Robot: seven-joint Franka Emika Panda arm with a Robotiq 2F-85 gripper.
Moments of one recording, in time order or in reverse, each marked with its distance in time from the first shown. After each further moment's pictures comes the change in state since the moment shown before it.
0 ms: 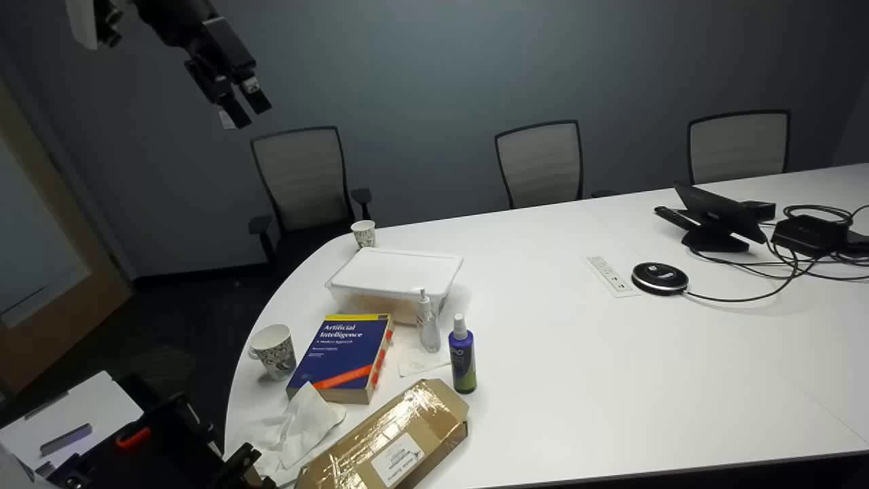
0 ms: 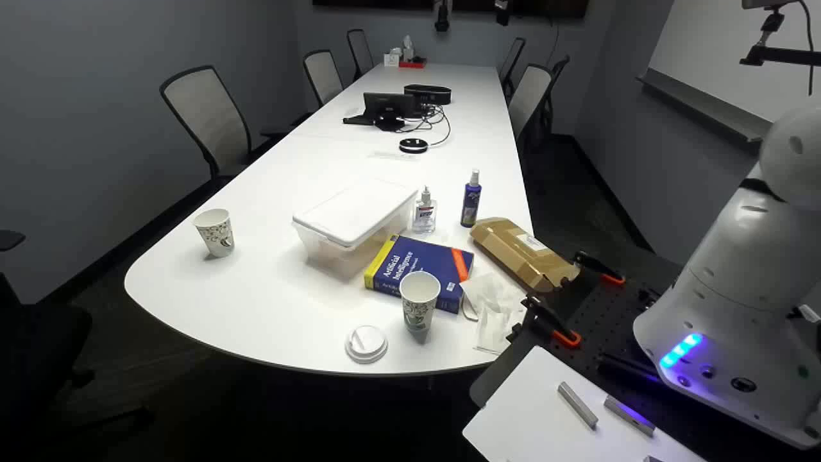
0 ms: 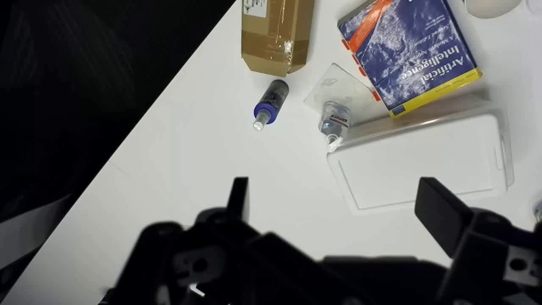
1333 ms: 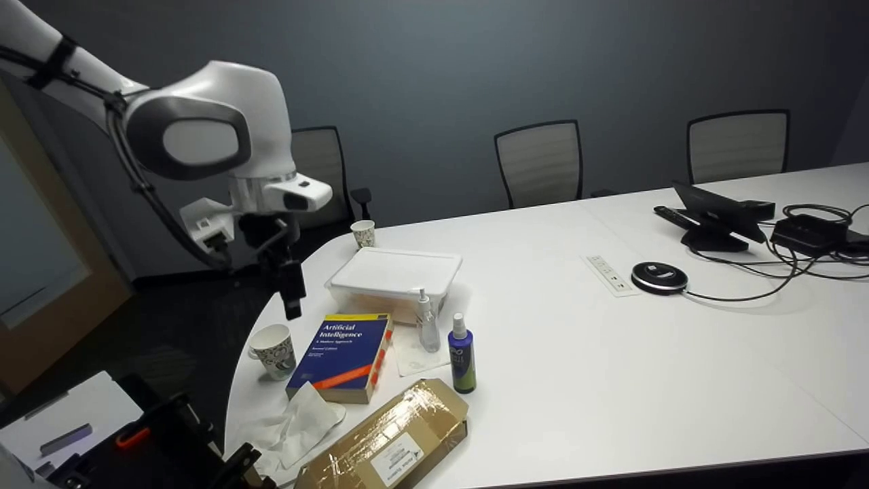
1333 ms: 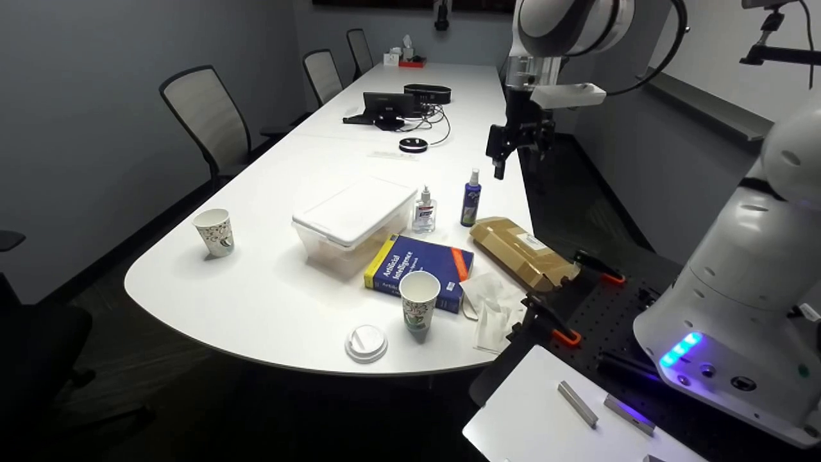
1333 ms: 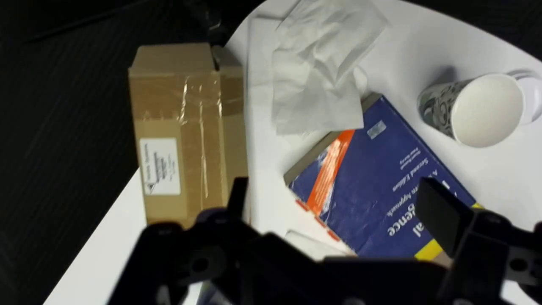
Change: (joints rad) arm 0.025 0.404 -0.223 -0.313 0.260 0.379 -0.111
